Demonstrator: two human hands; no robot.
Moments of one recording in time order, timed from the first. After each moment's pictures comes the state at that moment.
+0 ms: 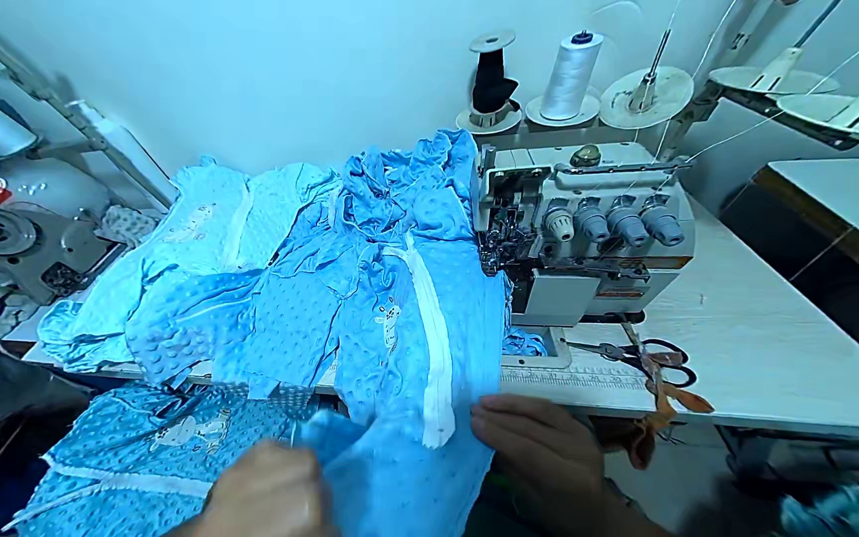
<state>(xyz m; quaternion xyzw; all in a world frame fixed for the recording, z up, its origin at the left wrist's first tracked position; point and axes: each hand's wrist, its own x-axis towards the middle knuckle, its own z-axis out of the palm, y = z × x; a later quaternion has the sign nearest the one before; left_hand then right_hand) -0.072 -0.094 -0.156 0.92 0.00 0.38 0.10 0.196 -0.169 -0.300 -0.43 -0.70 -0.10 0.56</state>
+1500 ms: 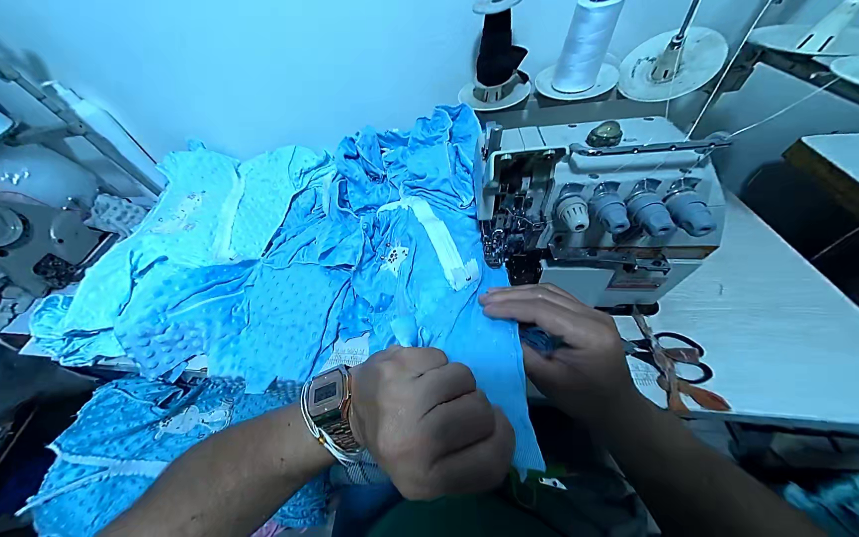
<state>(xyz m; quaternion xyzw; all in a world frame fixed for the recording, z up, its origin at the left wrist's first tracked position) 0.032 -0.043 -0.180 0.89 -0.17 0.42 -0.06 0.245 -0.110 -0.232 -0.45 -0.70 0.00 0.55</state>
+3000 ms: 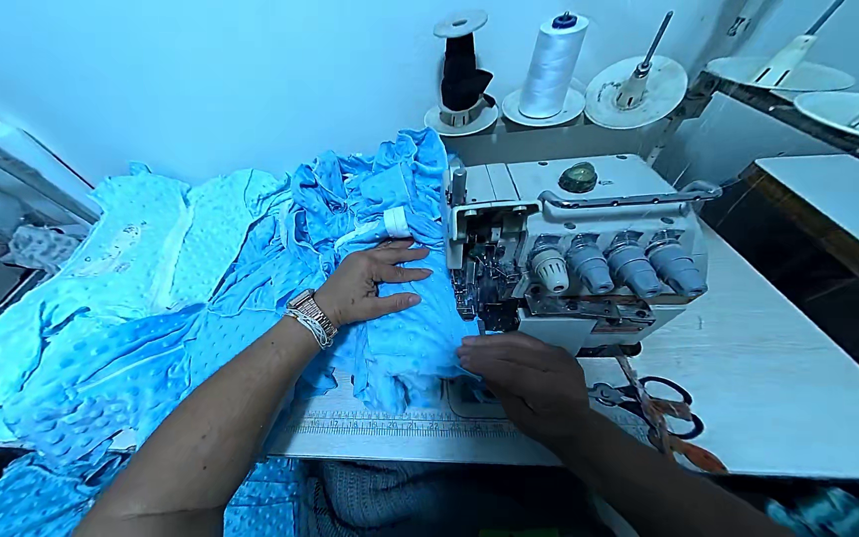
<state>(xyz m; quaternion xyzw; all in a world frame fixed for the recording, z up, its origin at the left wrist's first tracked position) 0.103 0.162 -0.233 0.95 -0.01 0.27 0.18 0.282 -0.069 -0.274 -0.40 -0.74 -0.10 0.54</state>
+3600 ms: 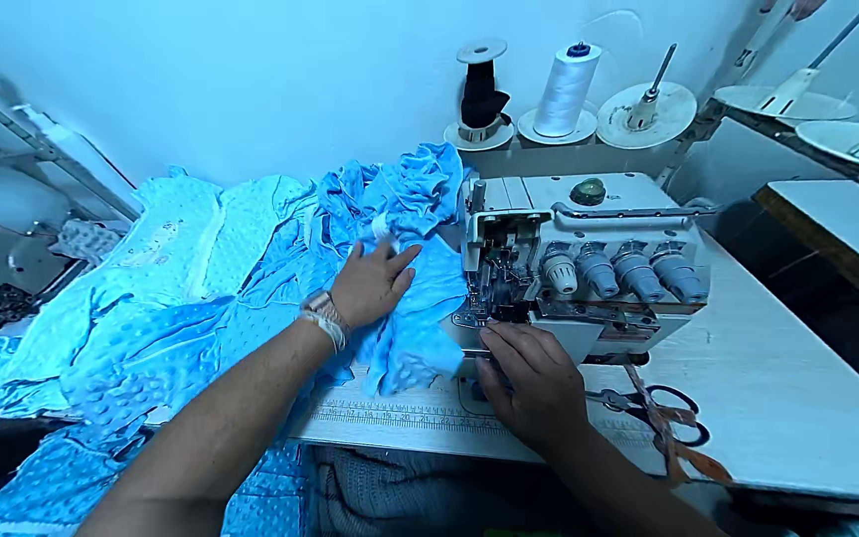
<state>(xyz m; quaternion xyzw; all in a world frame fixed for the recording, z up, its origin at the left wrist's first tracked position) 0.091 0.142 -0.215 0.96 0.25 0.13 0.05 0.264 -0.076 -0.282 -0.57 -0.67 -0.25 0.40</state>
